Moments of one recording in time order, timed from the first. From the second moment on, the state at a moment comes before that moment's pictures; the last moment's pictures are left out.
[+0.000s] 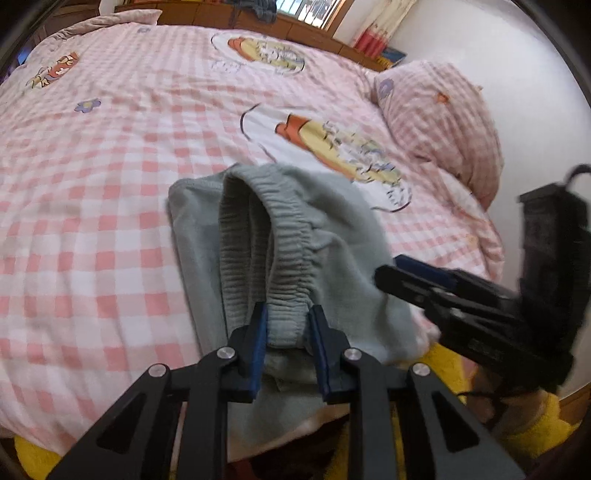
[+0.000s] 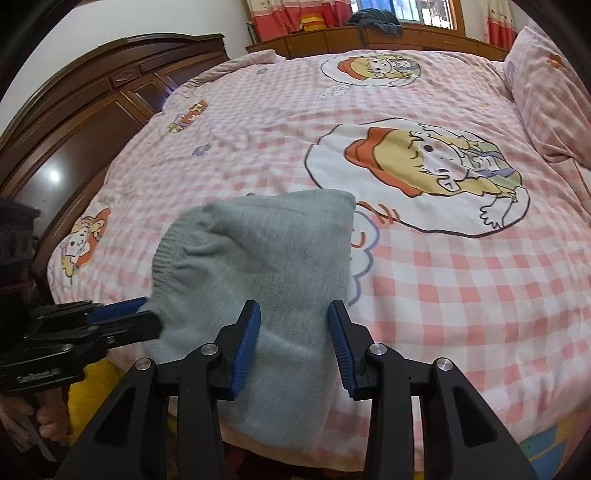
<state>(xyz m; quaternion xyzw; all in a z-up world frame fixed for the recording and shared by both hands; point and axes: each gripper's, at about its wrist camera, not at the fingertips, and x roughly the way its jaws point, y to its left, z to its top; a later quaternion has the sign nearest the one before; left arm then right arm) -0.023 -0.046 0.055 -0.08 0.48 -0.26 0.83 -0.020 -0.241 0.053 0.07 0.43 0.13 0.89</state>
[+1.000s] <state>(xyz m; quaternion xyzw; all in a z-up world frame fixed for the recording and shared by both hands) 0.058 -0.072 0.023 -0.06 0.48 -0.21 0.85 0.036 -0.216 0.021 0.01 0.42 0.11 0.90</state>
